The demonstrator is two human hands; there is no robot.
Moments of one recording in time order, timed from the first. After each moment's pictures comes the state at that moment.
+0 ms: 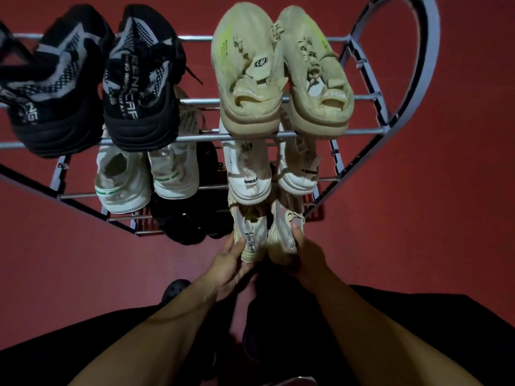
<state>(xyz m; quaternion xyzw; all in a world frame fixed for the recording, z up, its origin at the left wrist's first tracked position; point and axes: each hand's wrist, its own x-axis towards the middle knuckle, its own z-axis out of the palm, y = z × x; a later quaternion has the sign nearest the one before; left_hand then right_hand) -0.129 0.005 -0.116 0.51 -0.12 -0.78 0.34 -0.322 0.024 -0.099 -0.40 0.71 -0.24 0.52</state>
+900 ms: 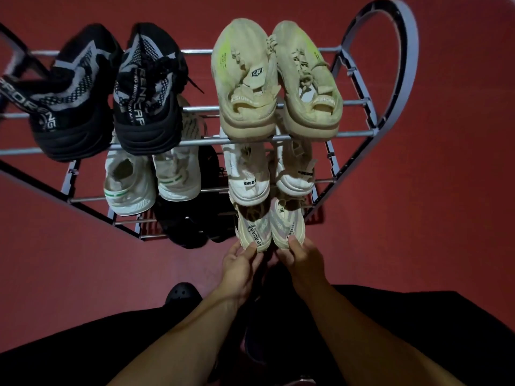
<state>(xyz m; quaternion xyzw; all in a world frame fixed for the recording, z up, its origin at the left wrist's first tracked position) -0.164 0.018 -0.110 0.52 0.01 -0.73 0.44 -0.303 0.025 -0.096 -0.24 0.68 -0.42 0.56</state>
